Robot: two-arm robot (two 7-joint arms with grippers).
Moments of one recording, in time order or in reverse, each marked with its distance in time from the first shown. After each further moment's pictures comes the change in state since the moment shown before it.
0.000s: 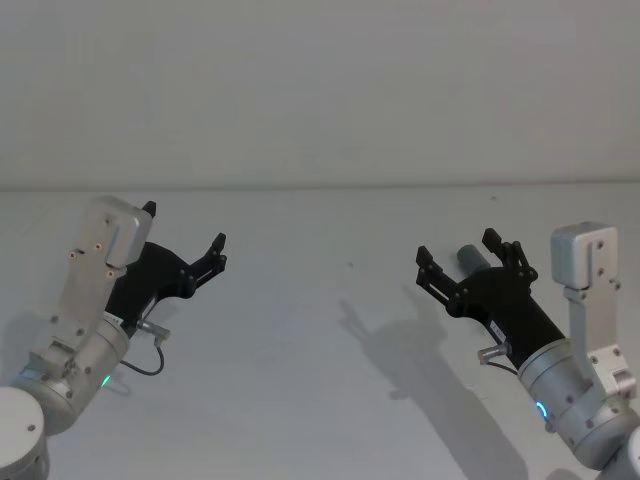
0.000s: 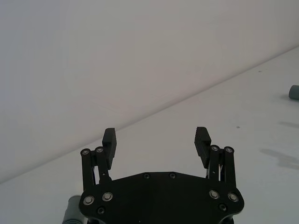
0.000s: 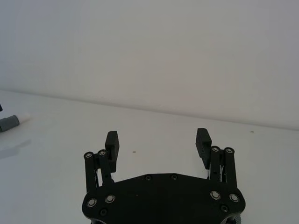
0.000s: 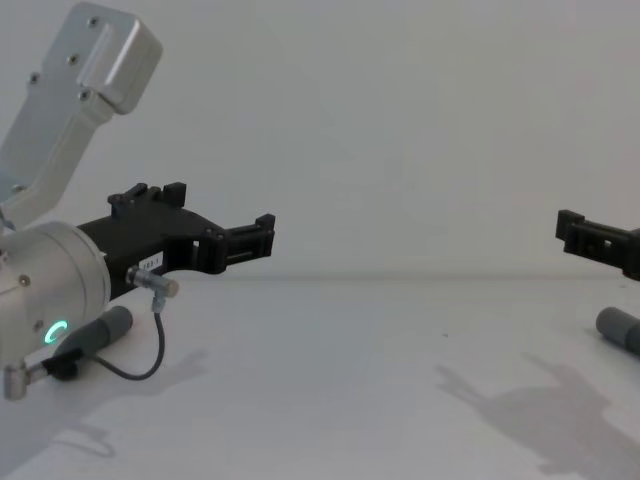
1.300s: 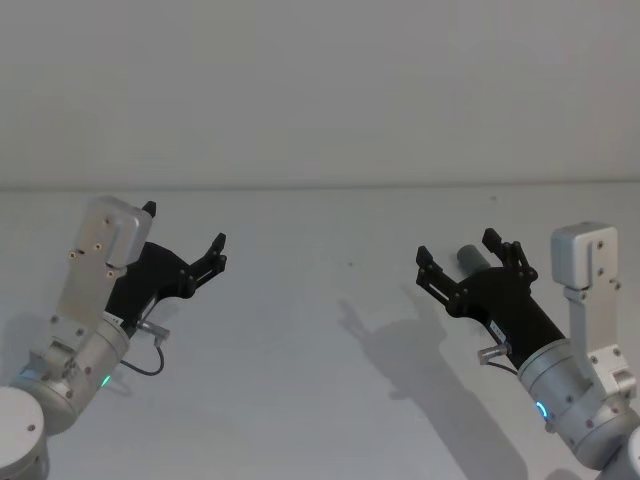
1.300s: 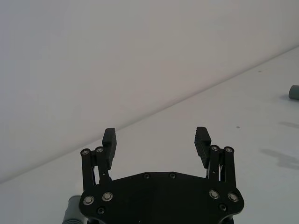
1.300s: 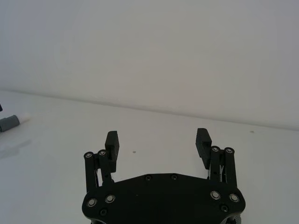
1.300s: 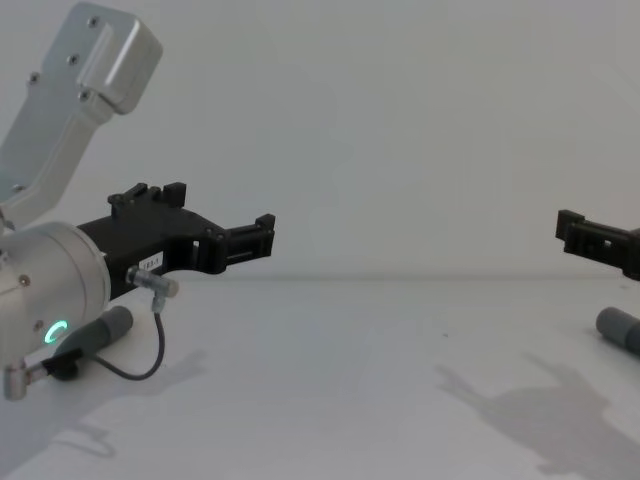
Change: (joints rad) left arm 0.000 0.000 0.000 0.000 0.000 0.000 0.000; right arm 0.000 0.000 0.000 0.000 0.000 0.000 0.000
